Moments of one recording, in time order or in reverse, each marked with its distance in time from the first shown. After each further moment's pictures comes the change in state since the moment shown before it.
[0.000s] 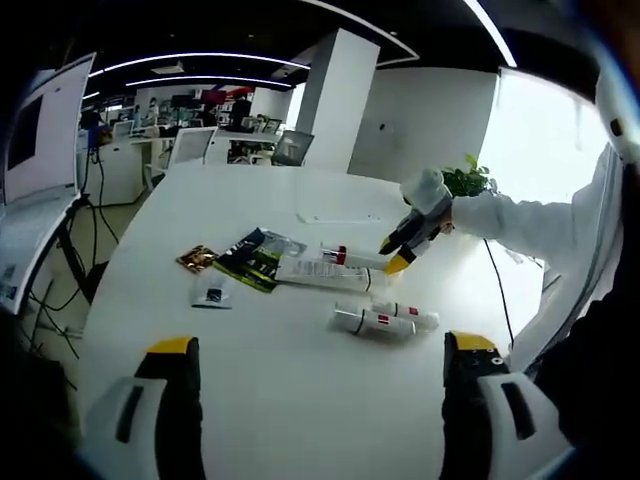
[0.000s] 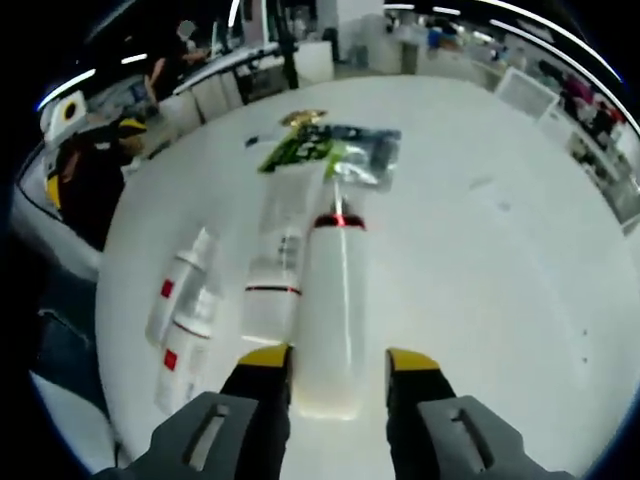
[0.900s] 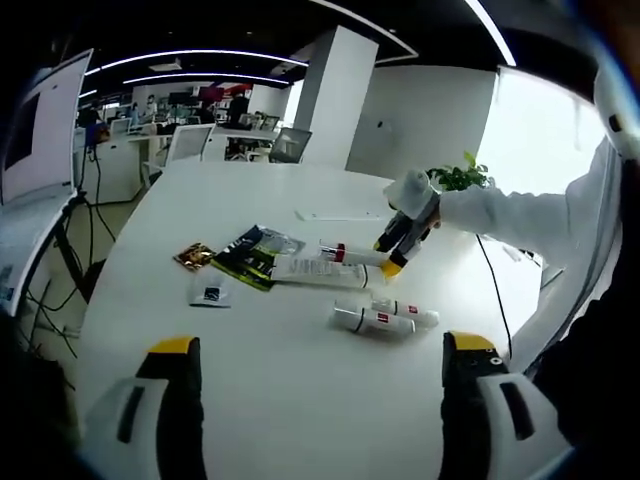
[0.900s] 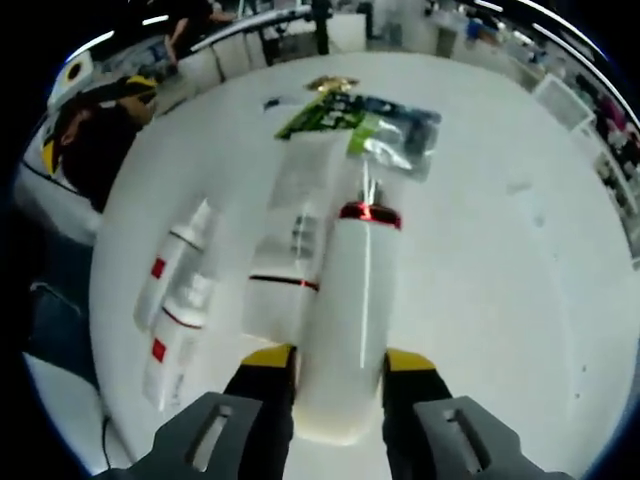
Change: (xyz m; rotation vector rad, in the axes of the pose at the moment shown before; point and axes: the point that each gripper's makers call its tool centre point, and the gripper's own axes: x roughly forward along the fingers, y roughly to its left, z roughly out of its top) left arm 0.001 -0.002 -0.001 0.000 0.012 -0.010; right arm 0.017 0.003 -0.002 -0.124 0.144 0.028
